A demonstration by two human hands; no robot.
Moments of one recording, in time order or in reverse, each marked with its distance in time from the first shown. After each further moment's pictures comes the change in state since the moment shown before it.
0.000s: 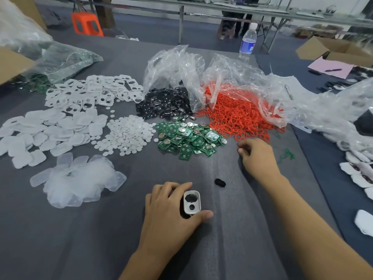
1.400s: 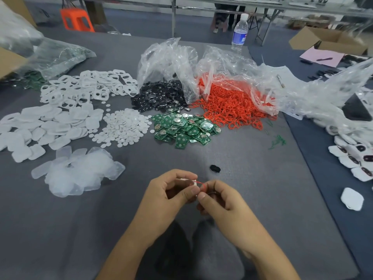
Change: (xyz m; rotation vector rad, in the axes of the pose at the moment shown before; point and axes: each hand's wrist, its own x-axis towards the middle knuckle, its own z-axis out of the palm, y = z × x) left_hand -0.006 0.011 -0.032 -0.933 -0.217 -0.071; right_hand -0.184 -0.102 -0.027 0.991 -0.405 0.124
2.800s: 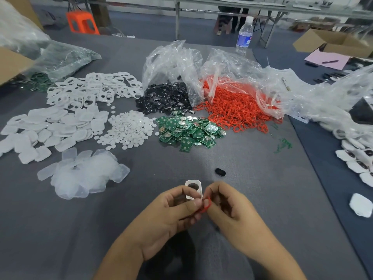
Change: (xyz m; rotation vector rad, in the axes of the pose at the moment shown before) left_hand -0.010 0.005 -0.009 -0.459 -0.218 -0.415; right_hand 0.001 0.002 -0.008 -0.172 -0.065 -0.154
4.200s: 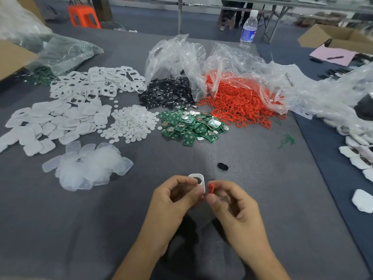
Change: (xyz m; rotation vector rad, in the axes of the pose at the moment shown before) left_hand 0.006 -0.024 0.008 0.241 0.368 0.388; right_hand -0.012 0.012 0.023 0.370 0.267 -0.059
